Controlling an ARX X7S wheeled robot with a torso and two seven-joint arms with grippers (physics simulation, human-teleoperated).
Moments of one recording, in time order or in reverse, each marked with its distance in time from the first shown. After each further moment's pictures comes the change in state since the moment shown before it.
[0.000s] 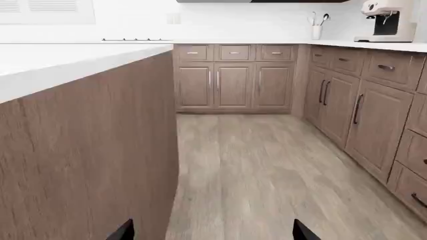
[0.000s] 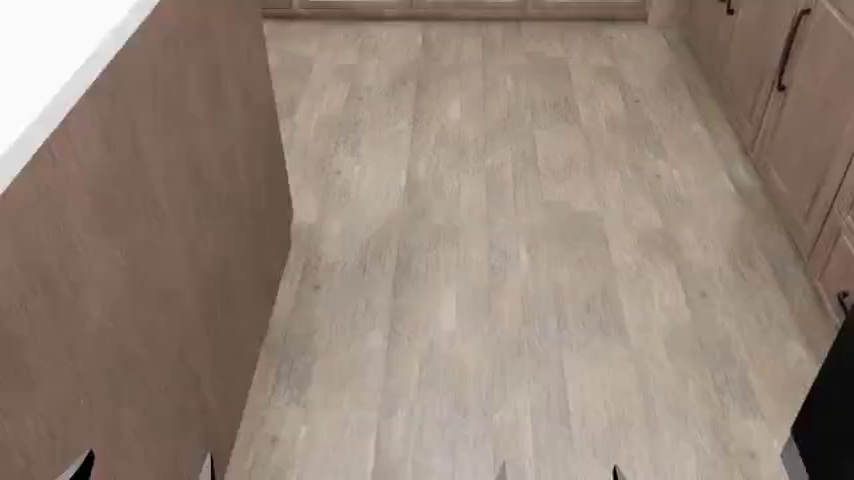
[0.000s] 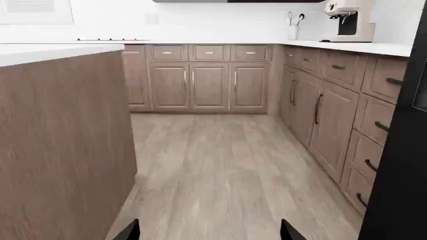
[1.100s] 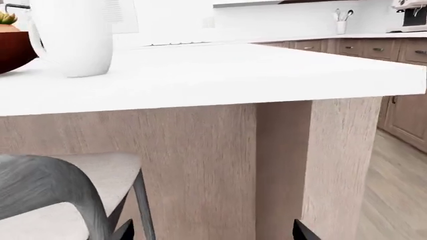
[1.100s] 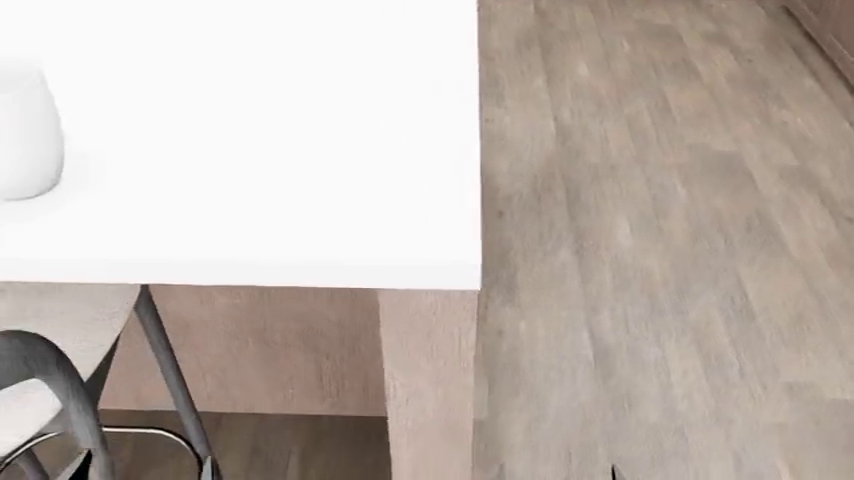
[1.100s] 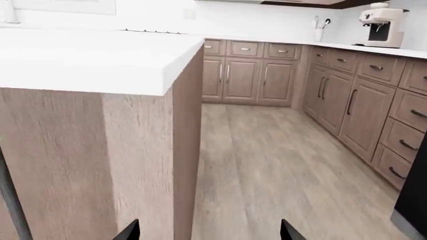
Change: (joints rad) left arm 0.004 -0.096 0.114 0.002 -0.039 0.014 -0.115; right arm 0.018 0.093 -0.121 0.015 0.040 0.015 0.126
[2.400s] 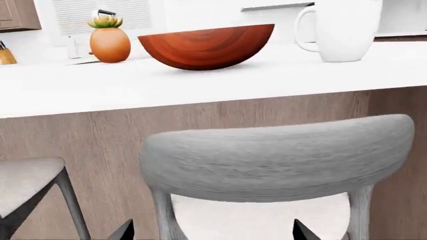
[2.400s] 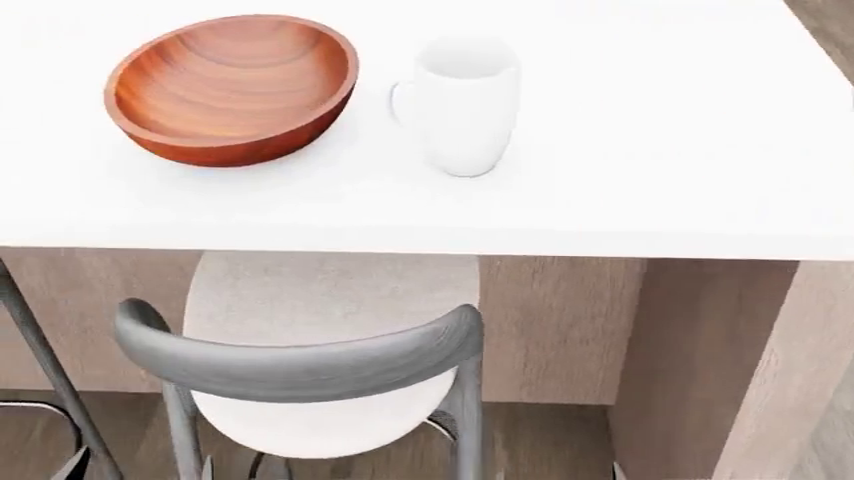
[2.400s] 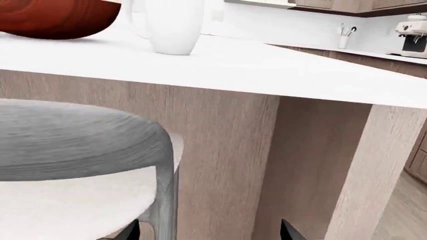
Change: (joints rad) left arm -0.003 -0.054 0.067 0.004 -0.025 0.020 -0.067; right arm 0.010 0.054 -0.069 -0.005 0.017 0.012 0.073
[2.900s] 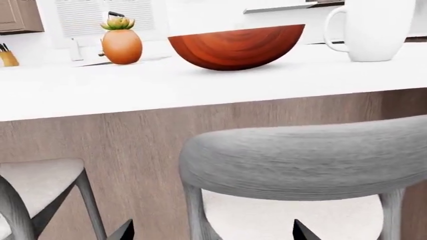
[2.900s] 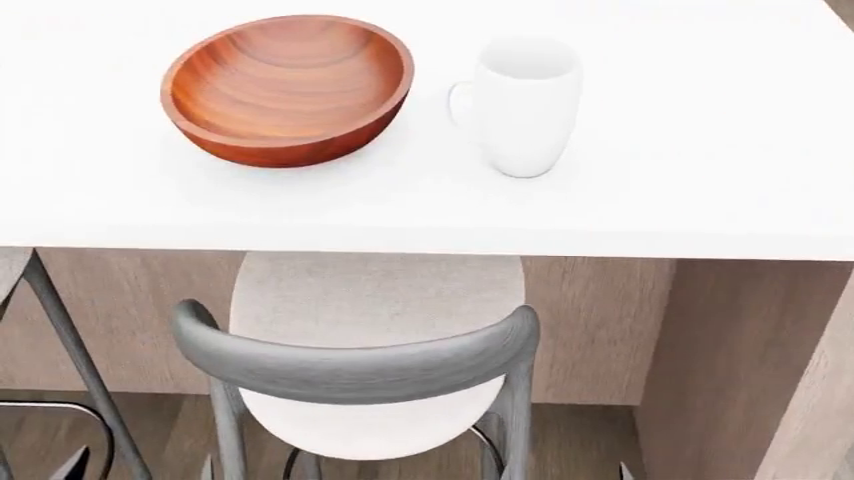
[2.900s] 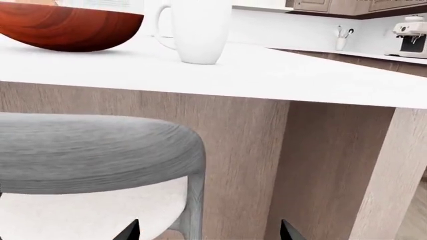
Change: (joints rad) left arm 0.002 -0.016 0.017 0.005 -0.012 0.008 -0.014; right arm -0.007 0.009 -0.004 -0.001 0.026 -0.031 0.022
